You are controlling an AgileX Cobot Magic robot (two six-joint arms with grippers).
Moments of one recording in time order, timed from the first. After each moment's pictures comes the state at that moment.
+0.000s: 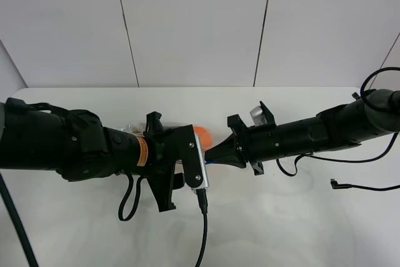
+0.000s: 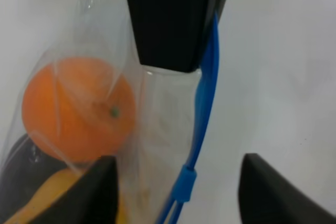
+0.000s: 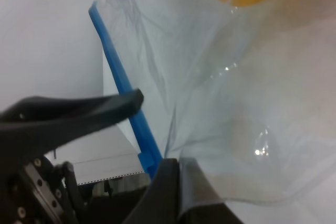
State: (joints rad) left arm -0.74 1.67 -0.78 0.47 -0.02 0.28; right arm 0.22 1.95 -0.84 1.63 0.98 -1.14
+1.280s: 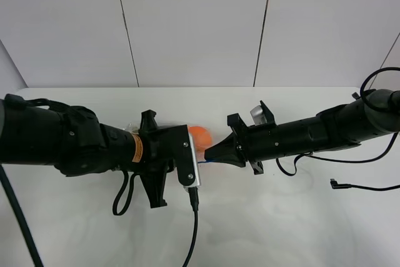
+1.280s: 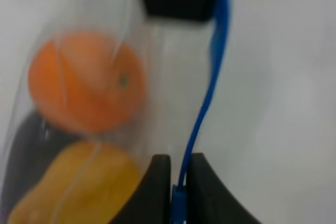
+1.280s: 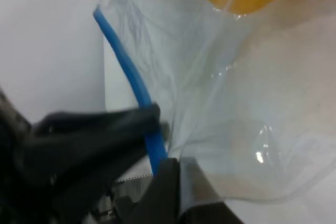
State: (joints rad) left arm -0.68 1.68 -0.78 0.47 0.03 0.34; right arm 0.22 1.95 -0.84 1.64 0.98 -1.14
